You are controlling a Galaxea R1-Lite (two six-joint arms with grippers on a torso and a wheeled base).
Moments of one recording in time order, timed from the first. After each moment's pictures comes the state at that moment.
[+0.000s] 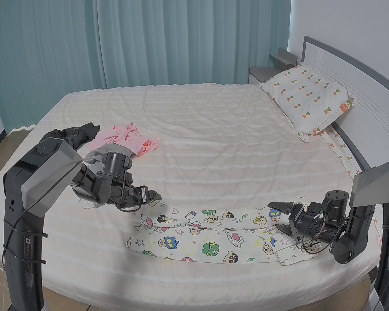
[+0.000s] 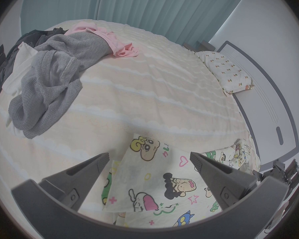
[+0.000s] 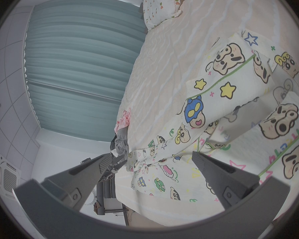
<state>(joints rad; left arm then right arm) -0.20 2.44 -1.36 -0.25 -0.19 -0.35 0.21 2.33 -0.38 -1.55 0.40 1.09</state>
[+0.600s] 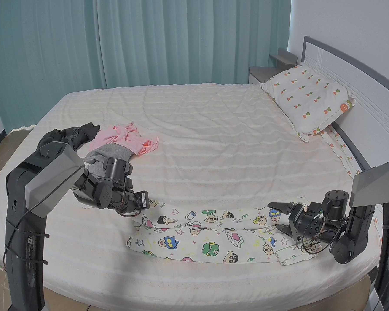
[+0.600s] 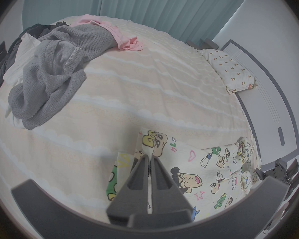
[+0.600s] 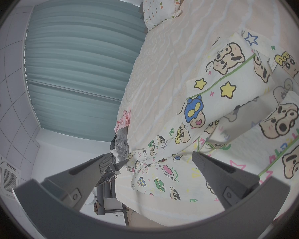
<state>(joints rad) -0.20 2.45 -1.32 -0.26 -0.19 -0.36 0.21 2.33 -0.38 -1.55 0.40 1.09</state>
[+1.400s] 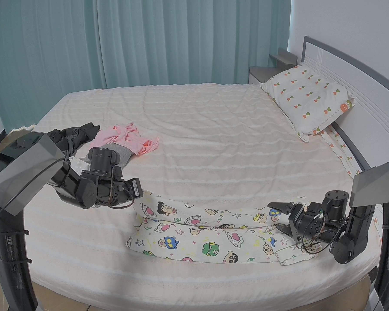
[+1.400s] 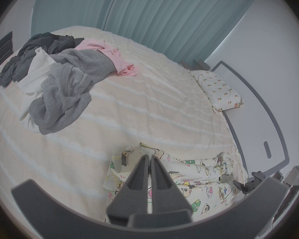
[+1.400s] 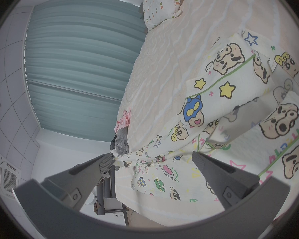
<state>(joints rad) -0.20 2.26 -1.10 -0.48 -0.21 -0.46 0.21 2.33 -0.38 -1.55 0.40 1.09</state>
